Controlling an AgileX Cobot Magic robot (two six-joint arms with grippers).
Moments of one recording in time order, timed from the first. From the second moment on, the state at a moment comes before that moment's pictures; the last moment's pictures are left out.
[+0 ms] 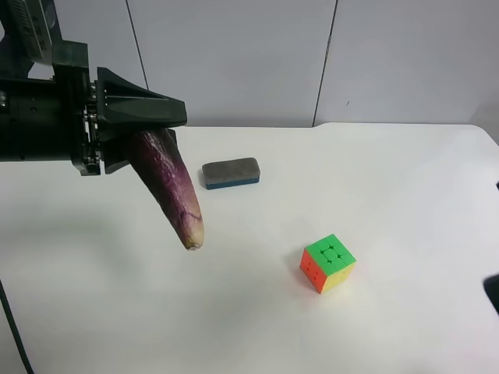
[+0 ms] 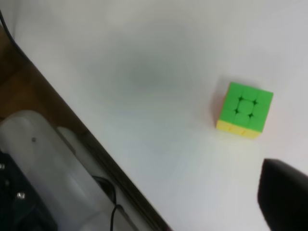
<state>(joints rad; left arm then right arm) -0.26 1.24 -0.59 -1.73 0.81 1.06 0.74 0.60 -0.84 0.19 1.21 -0.13</state>
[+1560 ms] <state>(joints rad) -0.26 1.24 -0.59 -1.70 0.77 1.06 0.37 0.04 -0.51 0.08 1.07 -0.11</state>
